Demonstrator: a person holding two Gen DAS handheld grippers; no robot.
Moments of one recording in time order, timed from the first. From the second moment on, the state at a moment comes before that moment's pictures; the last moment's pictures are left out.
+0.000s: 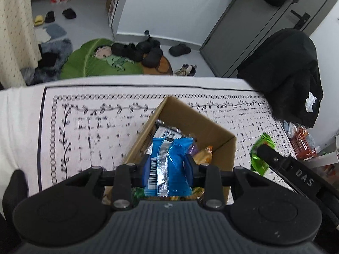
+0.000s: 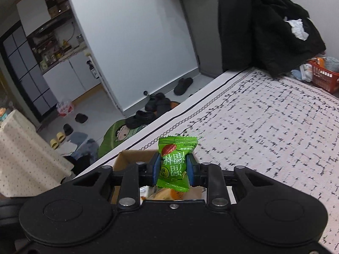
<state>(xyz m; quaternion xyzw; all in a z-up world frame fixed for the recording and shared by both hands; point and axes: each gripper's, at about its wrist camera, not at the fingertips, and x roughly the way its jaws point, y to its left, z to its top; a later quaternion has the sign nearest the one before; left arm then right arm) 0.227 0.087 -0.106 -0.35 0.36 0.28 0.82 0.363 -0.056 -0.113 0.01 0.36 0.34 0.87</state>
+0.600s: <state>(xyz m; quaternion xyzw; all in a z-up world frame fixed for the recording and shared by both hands) 0.227 0.115 -0.118 -0.40 0.35 0.28 0.80 0.362 -0.026 -0.137 0.00 0.39 0.35 0.85</state>
